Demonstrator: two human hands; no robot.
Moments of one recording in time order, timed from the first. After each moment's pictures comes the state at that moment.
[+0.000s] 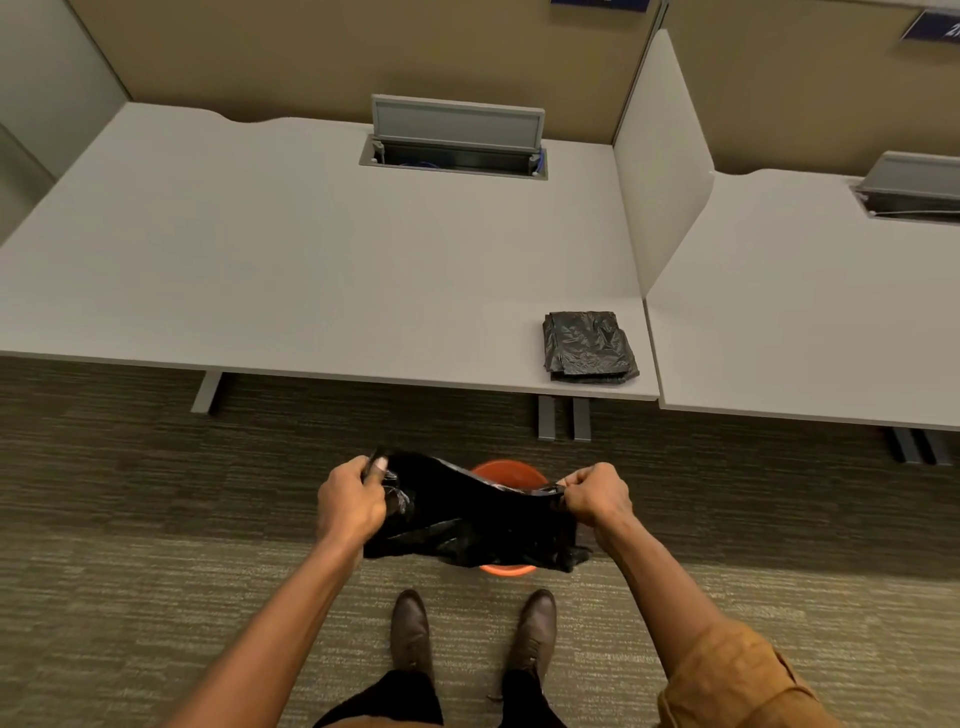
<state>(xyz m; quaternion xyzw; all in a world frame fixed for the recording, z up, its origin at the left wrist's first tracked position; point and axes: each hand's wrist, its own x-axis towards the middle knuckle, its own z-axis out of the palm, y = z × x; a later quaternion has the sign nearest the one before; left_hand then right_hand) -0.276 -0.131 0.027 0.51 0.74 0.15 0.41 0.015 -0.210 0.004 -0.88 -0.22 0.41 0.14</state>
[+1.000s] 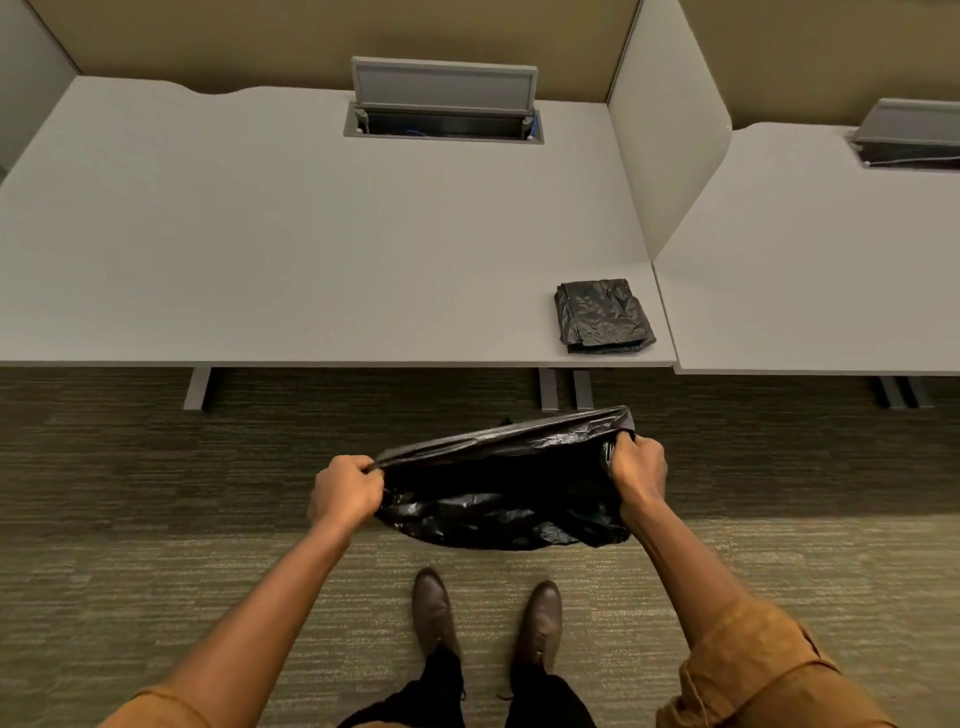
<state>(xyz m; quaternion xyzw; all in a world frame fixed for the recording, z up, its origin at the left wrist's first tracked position) -0.337 -0.092 -0.003 0.57 0.73 -0.02 0.37 -0.004 -0.208 -0.015 -0.89 -0.06 0.29 0.33</state>
